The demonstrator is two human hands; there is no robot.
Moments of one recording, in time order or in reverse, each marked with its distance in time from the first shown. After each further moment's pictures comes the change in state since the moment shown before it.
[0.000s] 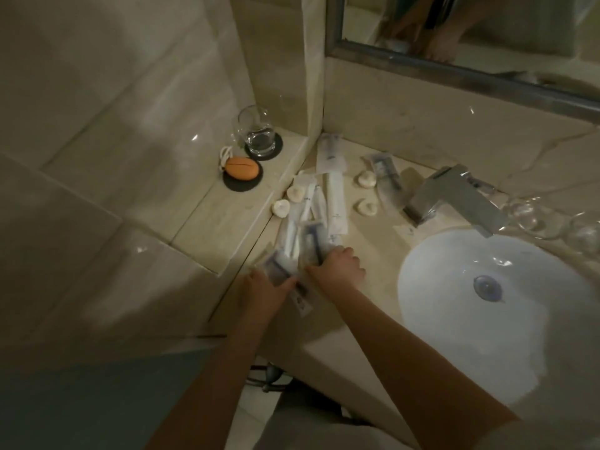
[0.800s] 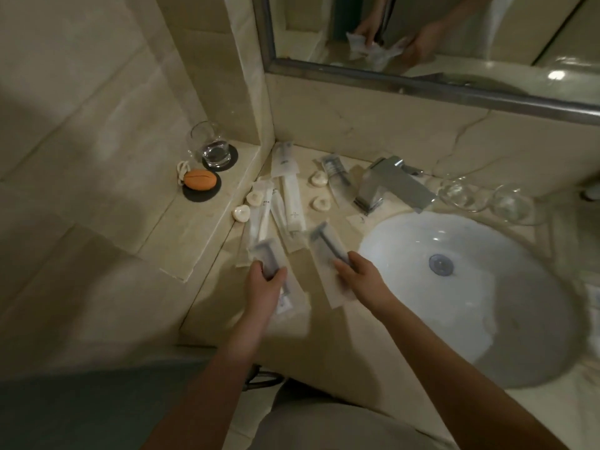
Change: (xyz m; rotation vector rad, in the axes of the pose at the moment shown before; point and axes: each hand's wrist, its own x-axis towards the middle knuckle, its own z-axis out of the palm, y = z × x) left_hand -0.060 0.054 0.030 -0.439 -0.009 0.159; right_hand -0.057 0.115 -0.063 0.707 -0.060 -0.222
